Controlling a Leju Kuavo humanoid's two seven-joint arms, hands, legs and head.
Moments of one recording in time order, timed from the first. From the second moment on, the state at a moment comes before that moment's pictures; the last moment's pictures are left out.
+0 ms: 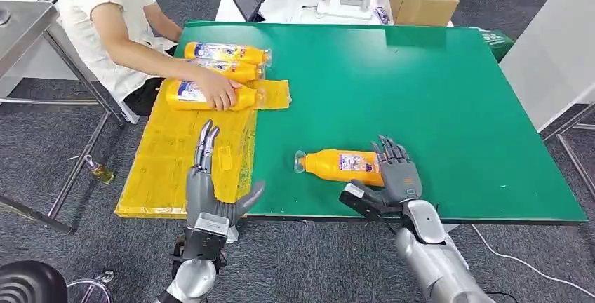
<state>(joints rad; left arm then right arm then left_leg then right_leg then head) -0.11 -0.17 -0.48 -1.42 -0.39 0.64 -0.54 -0.40 -0.12 0.28 -0.71 1.16 -0.61 -0.25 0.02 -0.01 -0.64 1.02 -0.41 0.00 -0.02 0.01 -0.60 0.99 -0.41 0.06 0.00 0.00</state>
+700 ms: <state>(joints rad) -0.12 -0.15 -0.49 -1.43 -0.34 0.60 -0.53 -0.56 -0.15 0.33 -0.54 1.10 -0.34 -0.26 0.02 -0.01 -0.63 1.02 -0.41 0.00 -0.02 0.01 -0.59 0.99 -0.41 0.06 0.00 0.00</state>
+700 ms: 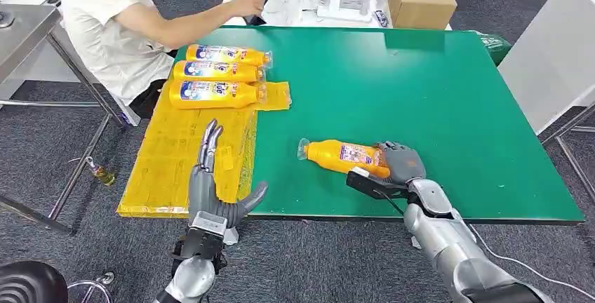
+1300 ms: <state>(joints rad) -0.13 -0.14 -0.51 -1.45 -0.35 0.59 -0.54 -0.55 -0.18 0.35 -0.54 1.07 -0.35 -0.26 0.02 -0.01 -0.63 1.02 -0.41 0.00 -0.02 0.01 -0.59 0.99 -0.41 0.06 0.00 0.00</state>
